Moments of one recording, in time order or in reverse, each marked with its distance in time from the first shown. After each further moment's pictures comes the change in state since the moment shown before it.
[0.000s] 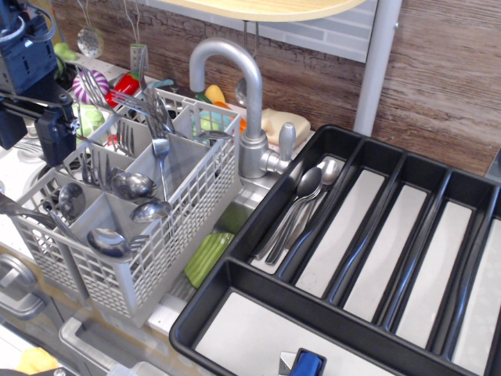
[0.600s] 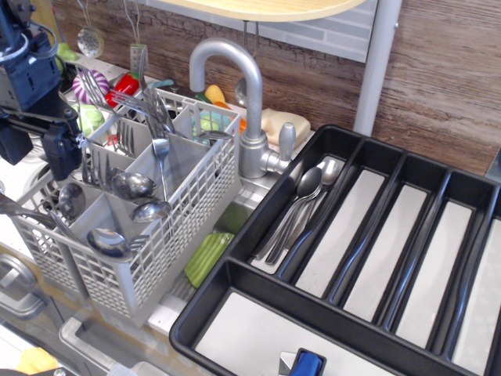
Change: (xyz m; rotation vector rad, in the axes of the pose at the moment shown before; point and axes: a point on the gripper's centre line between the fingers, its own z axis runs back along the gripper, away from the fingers) arm -0.004 -0.004 -0.013 -0.033 -0.012 0.022
